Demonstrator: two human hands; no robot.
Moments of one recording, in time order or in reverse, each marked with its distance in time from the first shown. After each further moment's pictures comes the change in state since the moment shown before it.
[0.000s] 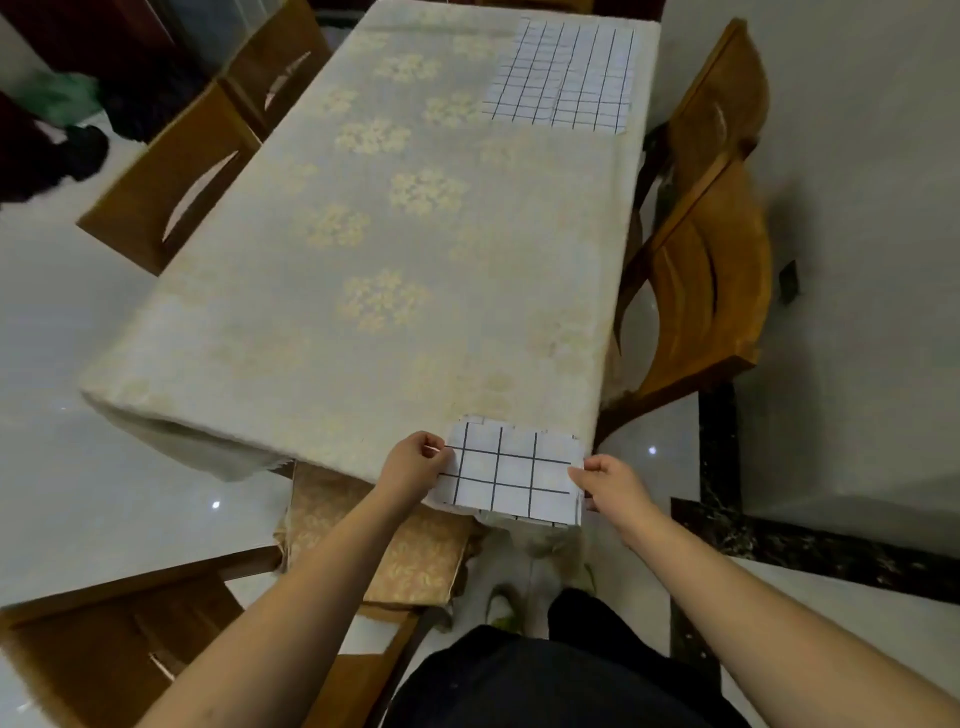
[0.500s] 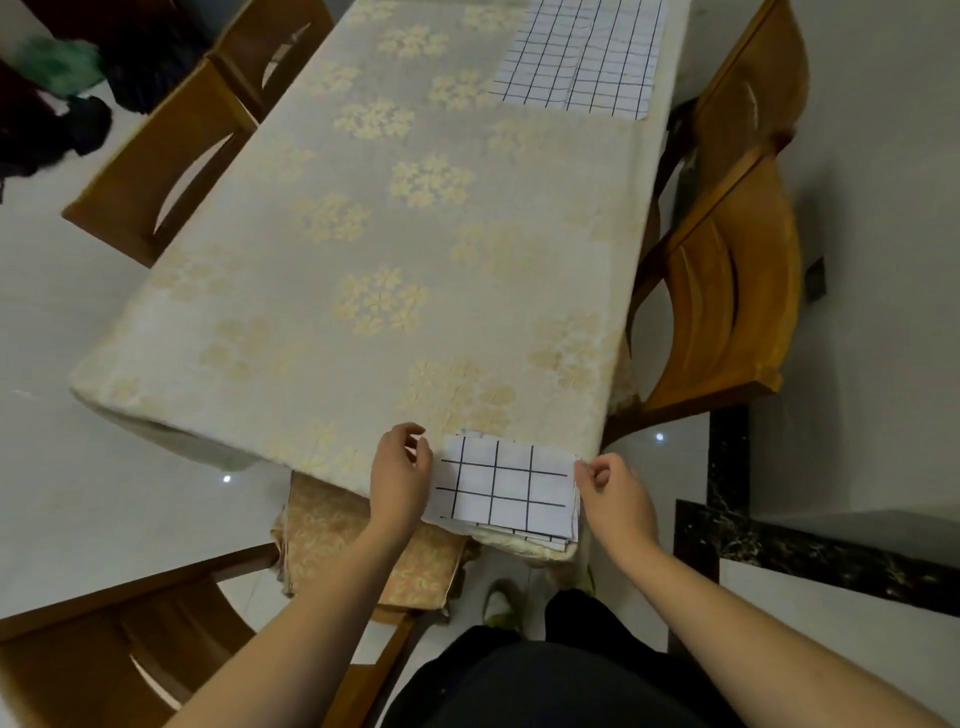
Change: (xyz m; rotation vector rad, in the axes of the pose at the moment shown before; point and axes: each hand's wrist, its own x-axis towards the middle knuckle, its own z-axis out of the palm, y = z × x) left_hand 0.007 0.002 0.010 0.007 0.361 0.180; right_hand 0.024 0.001 -0.003 -0.487 0.224 -0.216
